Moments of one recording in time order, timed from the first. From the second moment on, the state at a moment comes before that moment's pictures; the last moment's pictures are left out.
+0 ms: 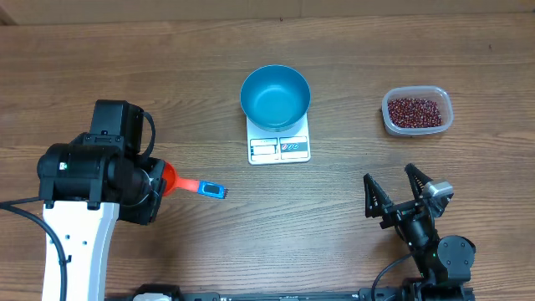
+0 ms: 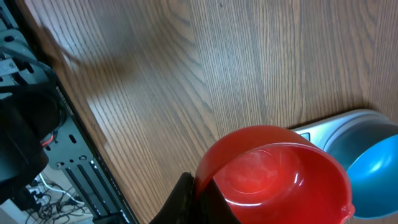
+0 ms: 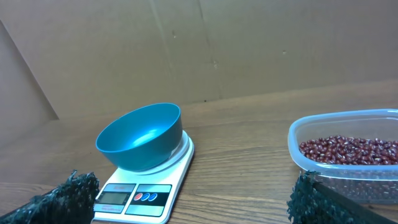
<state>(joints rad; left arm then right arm) -0.06 1.24 1.45 -1.62 -0.01 -1.42 0.01 0.02 0.02 -0.02 -0.30 0.25</state>
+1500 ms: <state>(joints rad) -0.31 1.47 1.45 -1.59 0.00 -1.73 0.01 0.02 0.02 -0.02 -0.30 0.25</state>
